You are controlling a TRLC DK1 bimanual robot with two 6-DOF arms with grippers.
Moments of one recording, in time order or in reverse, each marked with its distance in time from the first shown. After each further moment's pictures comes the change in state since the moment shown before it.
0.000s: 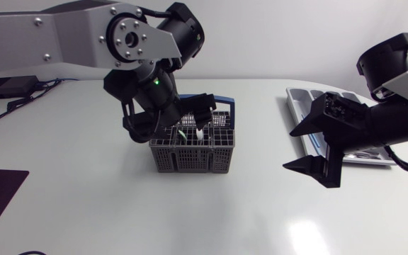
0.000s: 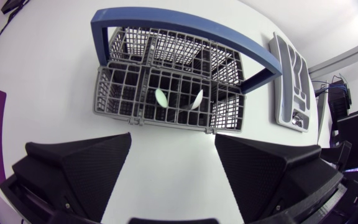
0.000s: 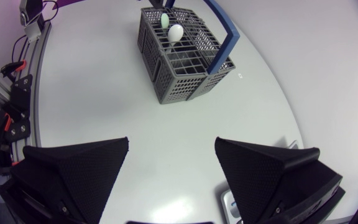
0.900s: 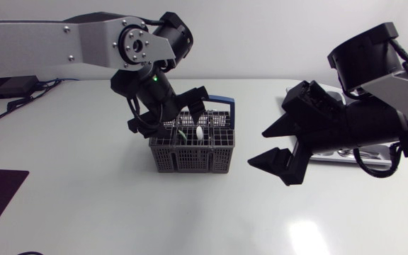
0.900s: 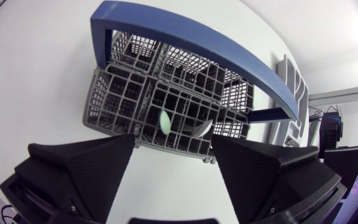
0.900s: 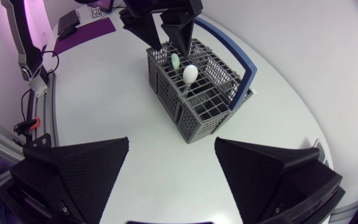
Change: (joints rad) left arm 0.092 0.080 0.027 0.060 0.092 -0.105; right arm 0.227 -0.013 -0.003 0.126 -0.005 0.430
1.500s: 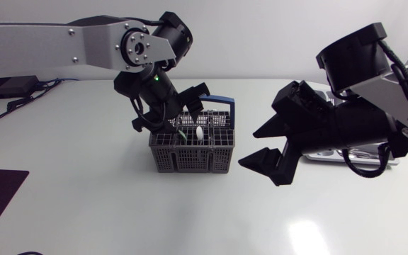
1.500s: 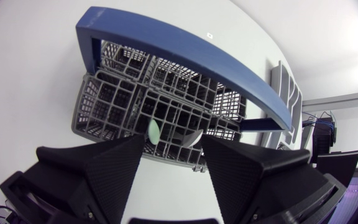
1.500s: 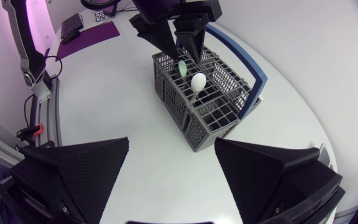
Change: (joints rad) left arm 0.011 0.015 0.000 0.060 0.015 -0.023; right arm 0.050 0.022 0.000 0.045 0.000 0.048
